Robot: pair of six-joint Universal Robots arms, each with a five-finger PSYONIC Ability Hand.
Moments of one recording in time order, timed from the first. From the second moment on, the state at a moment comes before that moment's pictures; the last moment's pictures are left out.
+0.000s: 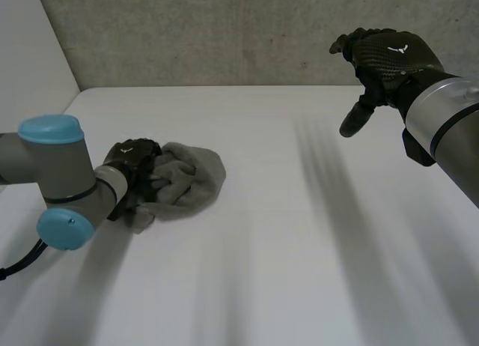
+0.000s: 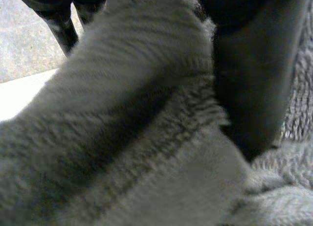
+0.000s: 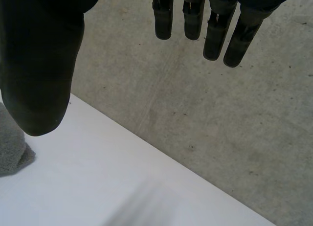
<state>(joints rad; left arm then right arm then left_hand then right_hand) 4.43 -2.31 -1.27 3.24 -1.48 3.19 1.99 -1.39 1.27 0.17 1.51 2.99 0.45 0.44 0.44 0.45 0.27 0.23 0.24 0.24 0.26 0.06</state>
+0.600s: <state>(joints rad) 4.15 -1.95 -1.19 3.24 -1.47 2.95 1.99 -1.39 1.27 0.17 1.51 2.93 1.21 1.24 1.30 1.35 1.04 0.23 0.24 0.24 0.26 0.06</state>
